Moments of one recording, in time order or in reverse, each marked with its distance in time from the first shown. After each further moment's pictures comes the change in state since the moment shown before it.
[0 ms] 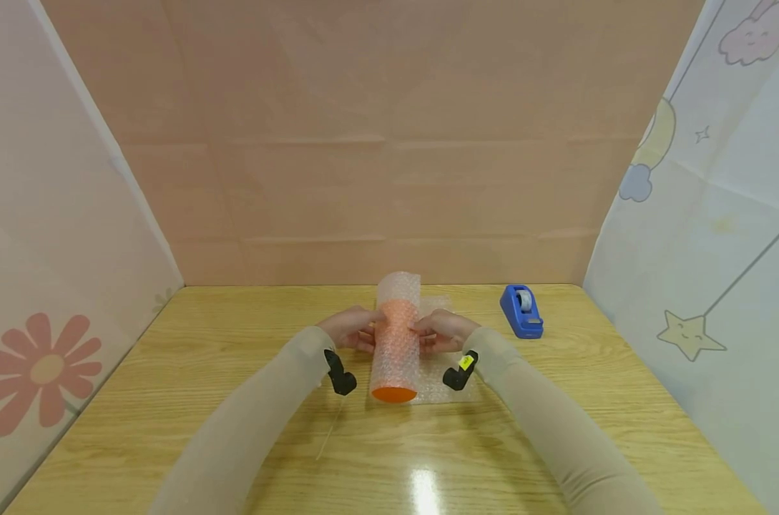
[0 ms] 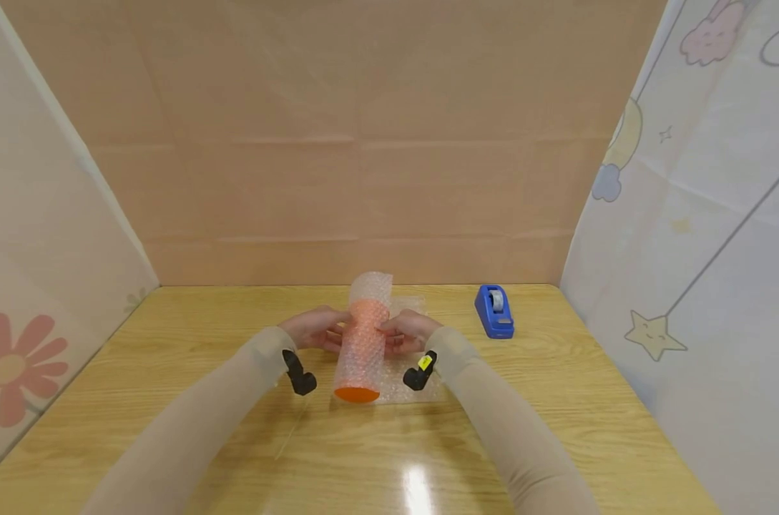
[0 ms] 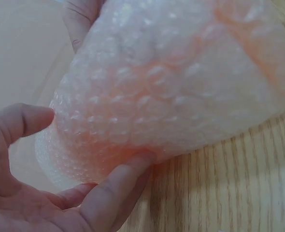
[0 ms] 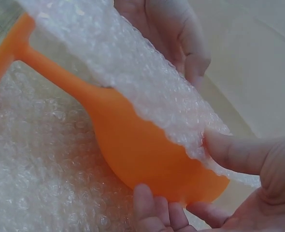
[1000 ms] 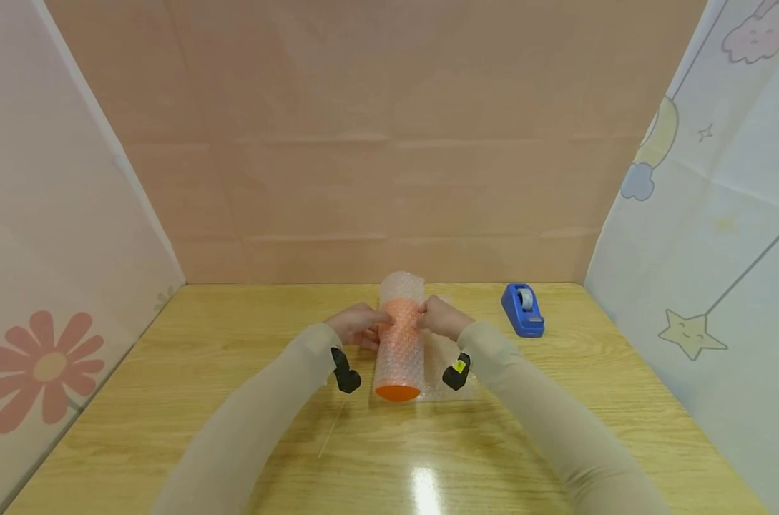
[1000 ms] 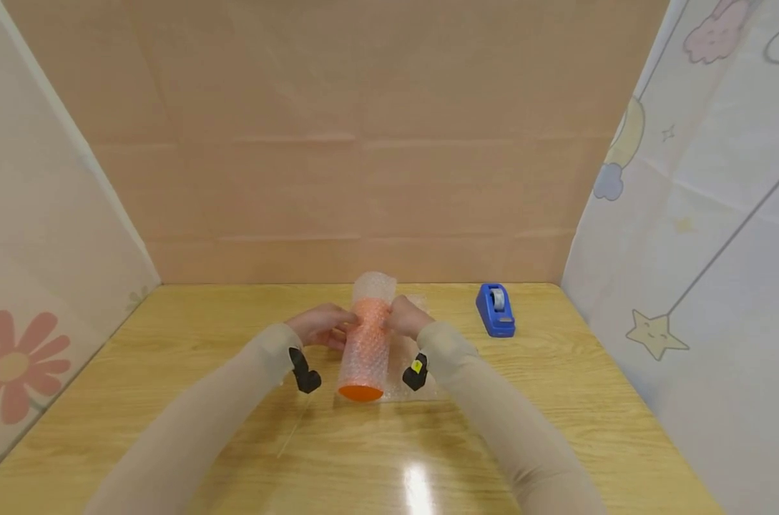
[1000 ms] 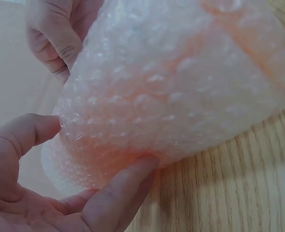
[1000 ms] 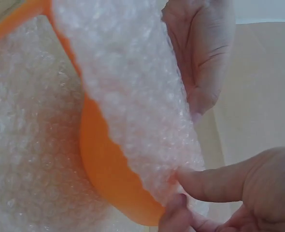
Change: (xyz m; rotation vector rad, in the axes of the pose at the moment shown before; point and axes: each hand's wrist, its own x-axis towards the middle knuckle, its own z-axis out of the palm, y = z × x) left_hand -0.005 0.007 0.006 0.080 -0.006 0.030; right_hand -0.016 -0.022 0.015 -0.826 0.170 -0.317
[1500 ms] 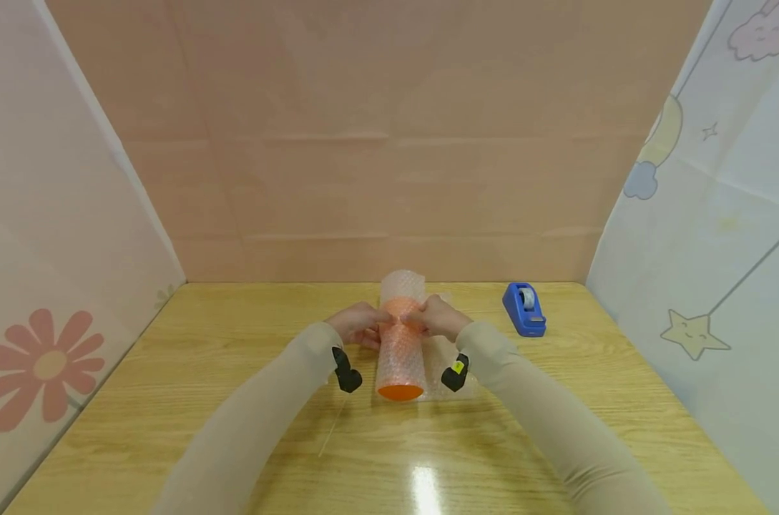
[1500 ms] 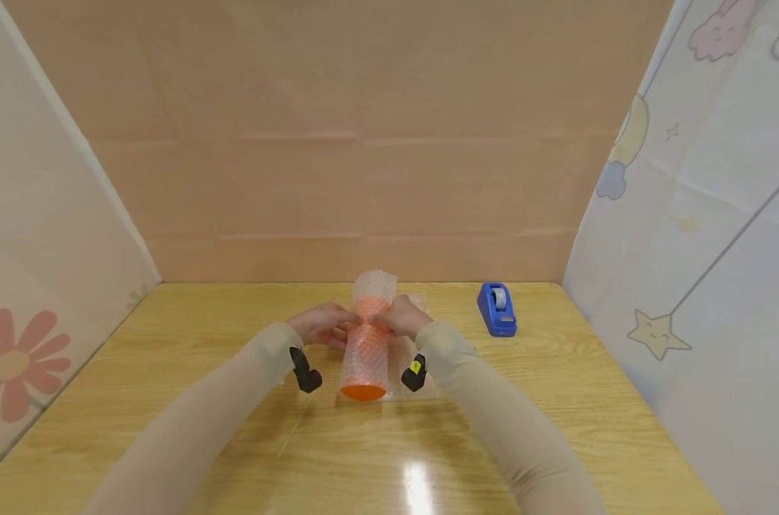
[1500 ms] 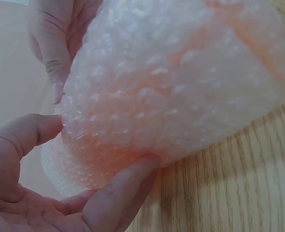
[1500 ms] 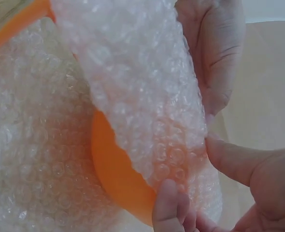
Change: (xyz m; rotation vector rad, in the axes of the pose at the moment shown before) left_hand -0.002 0.002 0.000 0.021 -0.014 0.008; right_hand 0.001 -0.006 0.007 0.215 0.020 0.146
